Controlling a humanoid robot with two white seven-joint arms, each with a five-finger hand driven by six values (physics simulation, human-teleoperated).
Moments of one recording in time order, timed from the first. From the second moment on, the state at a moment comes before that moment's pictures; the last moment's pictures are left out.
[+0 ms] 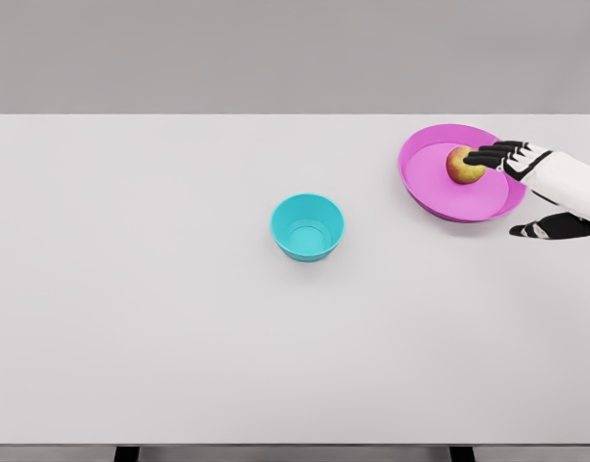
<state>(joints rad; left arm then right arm) 0.02 0.00 0.02 -0.08 -0.10 0.00 0.06 -0.22 -1.02 0.30 -1.58 0.16 -0.61 0.20</state>
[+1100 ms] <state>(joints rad) 0.02 0.00 0.02 -0.08 -0.10 0.00 0.06 -0.93 -0.69 0.65 -0.88 0.26 -0.57 0.61</state>
